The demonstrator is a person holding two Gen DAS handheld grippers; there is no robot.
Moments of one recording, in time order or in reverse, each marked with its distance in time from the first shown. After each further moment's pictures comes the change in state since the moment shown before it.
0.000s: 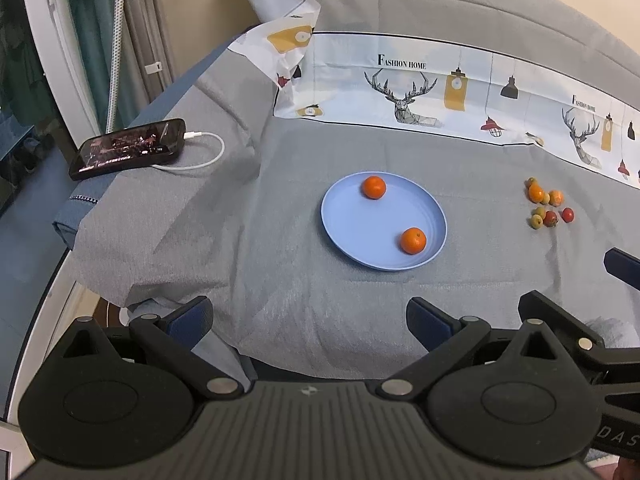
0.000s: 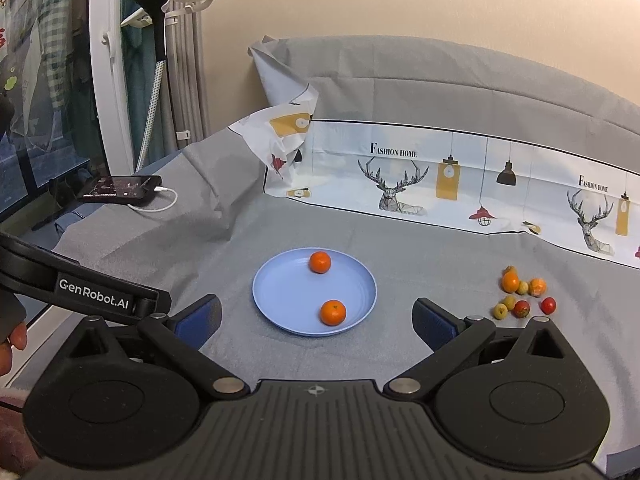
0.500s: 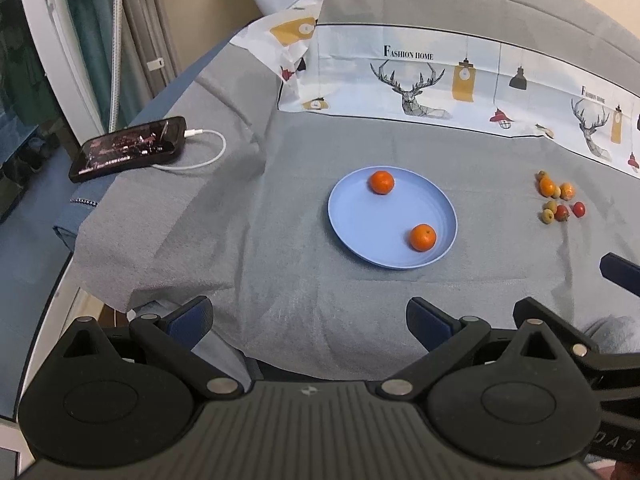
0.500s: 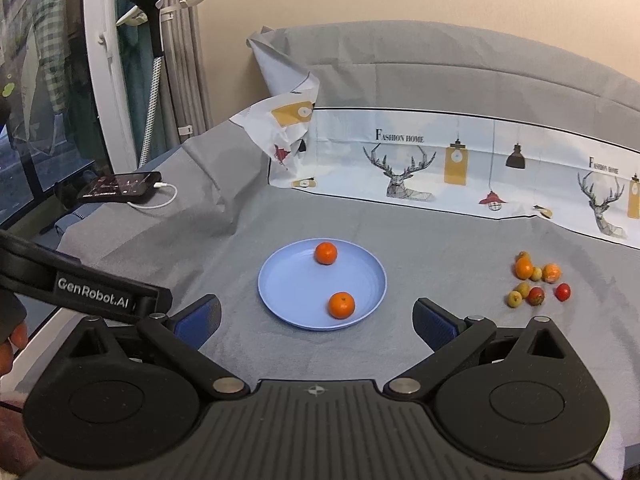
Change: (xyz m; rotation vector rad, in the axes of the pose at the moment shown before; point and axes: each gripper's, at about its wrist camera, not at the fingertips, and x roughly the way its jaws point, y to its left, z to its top) left arm 0.012 -0.003 0.007 0.007 0.033 0.026; right arm 0.017 -0.005 -0.003 0.035 0.032 0.036
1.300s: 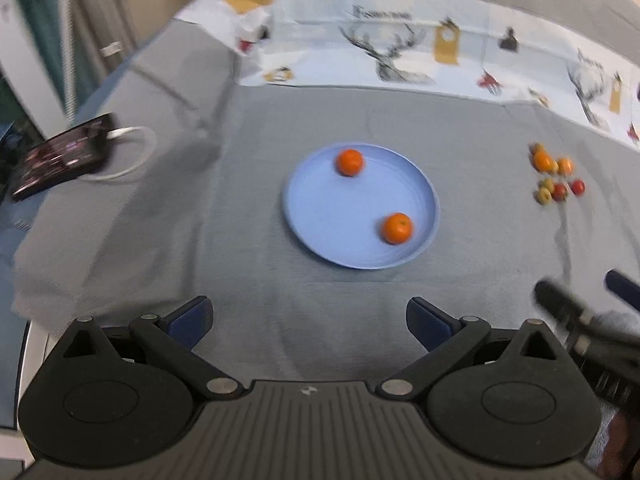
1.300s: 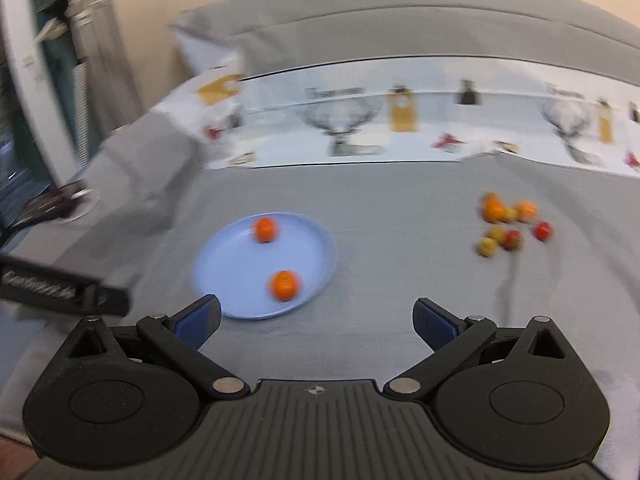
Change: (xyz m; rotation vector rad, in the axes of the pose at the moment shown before) left arm 0.059 -0.054 0.037 0.079 0.119 -0.033; right arm 0.049 -0.067 -0.015 0.208 0.075 -0.126
